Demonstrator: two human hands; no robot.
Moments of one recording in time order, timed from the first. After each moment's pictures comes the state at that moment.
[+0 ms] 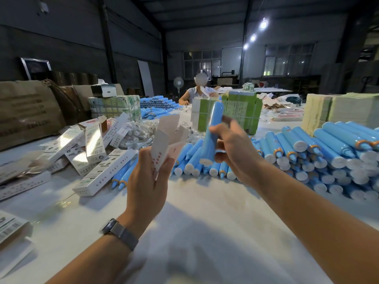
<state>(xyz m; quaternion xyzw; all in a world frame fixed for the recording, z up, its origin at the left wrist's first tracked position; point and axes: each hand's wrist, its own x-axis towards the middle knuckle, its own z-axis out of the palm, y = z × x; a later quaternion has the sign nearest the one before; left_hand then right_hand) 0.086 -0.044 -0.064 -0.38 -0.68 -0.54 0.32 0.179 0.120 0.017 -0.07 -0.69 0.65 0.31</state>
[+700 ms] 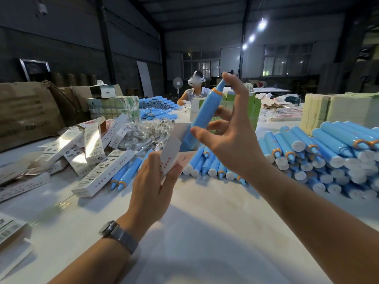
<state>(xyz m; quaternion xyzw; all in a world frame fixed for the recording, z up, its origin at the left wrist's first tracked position) 0.089 -0.043 -0.066 -0.43 -0.70 -0.49 0.29 0.192 0.105 0.032 0.14 -0.76 0.41 0.49</state>
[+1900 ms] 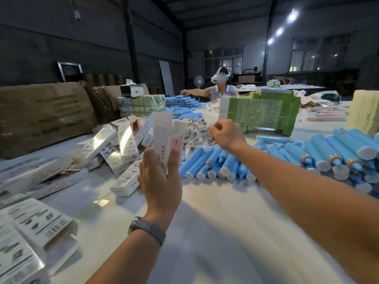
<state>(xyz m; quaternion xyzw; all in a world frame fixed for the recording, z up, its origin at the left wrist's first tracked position) 0.046 -0.060 -0.064 -0.19 -0.70 -0.60 0.33 0.024 0.143 0.003 -0.13 -0.89 0.28 0.33</state>
